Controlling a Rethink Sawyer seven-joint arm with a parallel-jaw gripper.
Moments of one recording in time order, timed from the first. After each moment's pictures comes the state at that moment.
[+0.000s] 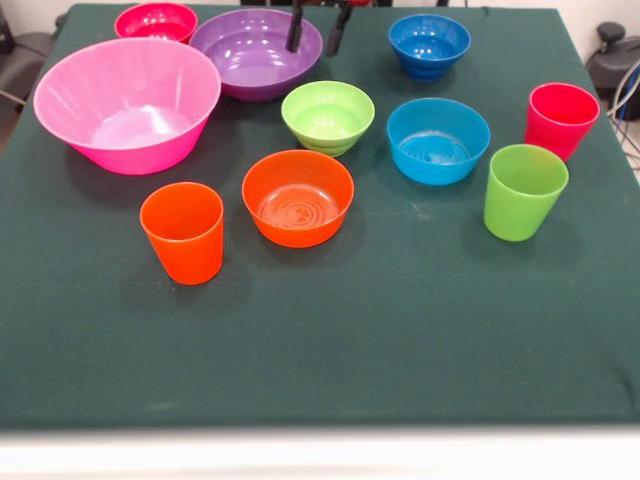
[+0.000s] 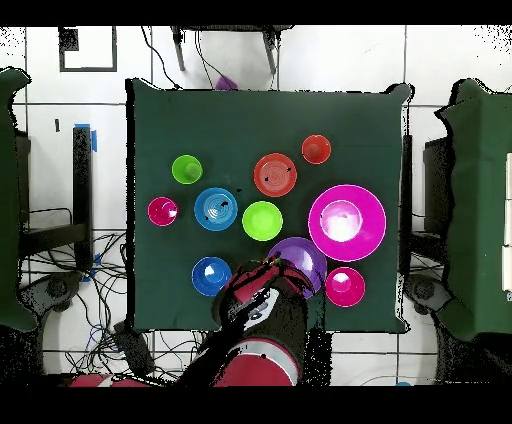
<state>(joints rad) 0.03 -0.49 -0.29 1.86 -0.68 -0.03 1.98</state>
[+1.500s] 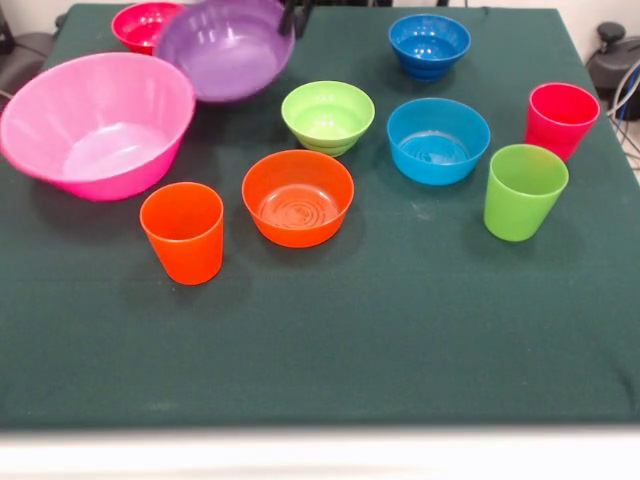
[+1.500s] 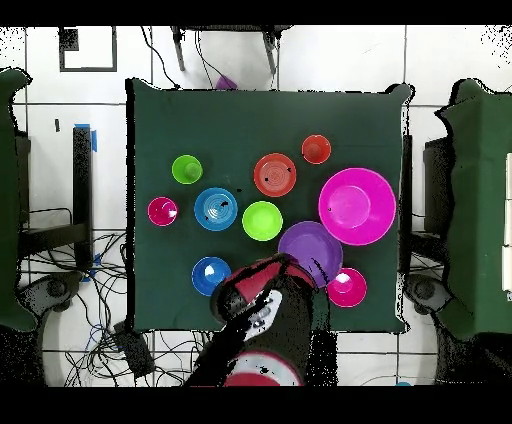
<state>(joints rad) 0.03 -0.57 -0.29 1.85 -0.64 0.21 1.98</state>
